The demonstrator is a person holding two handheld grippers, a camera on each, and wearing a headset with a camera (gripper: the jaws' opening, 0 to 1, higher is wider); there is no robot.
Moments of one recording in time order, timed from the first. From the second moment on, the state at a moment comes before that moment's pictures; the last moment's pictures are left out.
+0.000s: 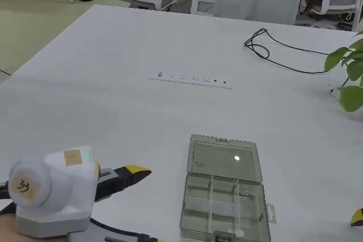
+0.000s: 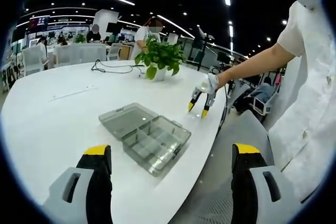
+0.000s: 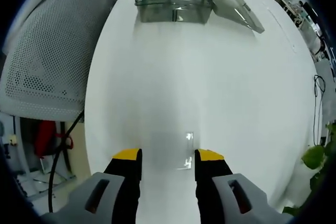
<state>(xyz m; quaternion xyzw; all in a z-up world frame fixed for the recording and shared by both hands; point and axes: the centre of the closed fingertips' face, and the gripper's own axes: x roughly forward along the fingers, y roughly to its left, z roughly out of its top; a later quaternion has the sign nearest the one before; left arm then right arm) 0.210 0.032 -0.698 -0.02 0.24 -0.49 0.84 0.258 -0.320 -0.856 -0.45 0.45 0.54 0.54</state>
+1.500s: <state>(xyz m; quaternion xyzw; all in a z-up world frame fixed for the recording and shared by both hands) 0.210 0.028 -0.683 -0.01 0.22 -0.51 0.83 0.271 -0.262 -0.789 -0.45 0.40 0.48 0.64</state>
